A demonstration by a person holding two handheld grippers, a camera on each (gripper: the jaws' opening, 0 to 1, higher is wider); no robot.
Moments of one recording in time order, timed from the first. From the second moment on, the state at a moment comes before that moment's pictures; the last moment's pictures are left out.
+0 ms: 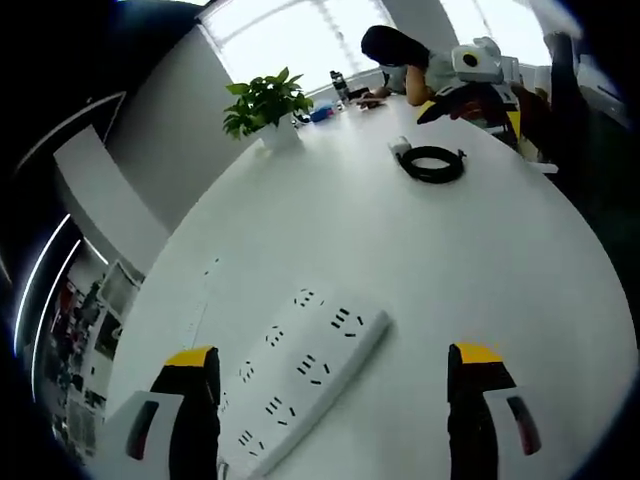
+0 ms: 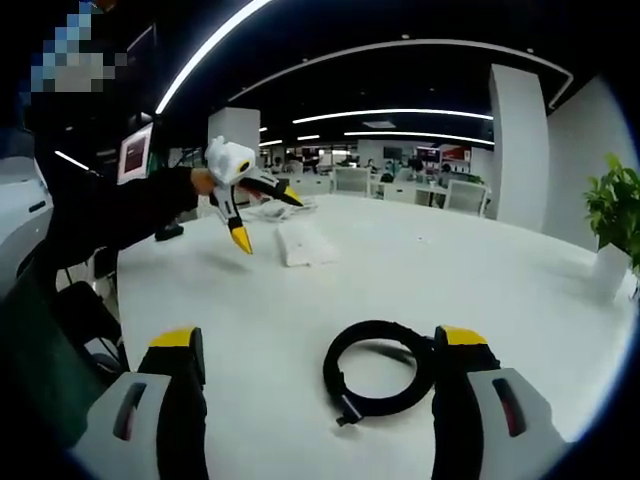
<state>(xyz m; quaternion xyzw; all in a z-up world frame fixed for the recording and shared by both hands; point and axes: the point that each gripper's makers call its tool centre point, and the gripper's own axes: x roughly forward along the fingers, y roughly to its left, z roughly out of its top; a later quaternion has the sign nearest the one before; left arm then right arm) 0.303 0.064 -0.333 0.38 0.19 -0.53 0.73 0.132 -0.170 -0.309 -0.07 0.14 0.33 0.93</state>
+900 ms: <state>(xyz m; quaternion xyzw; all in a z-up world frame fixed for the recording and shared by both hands) 0.324 0.073 -0.344 0.41 0.21 -0.57 0.68 0.133 -0.175 -0.310 -0.07 0.14 0.32 0.93</state>
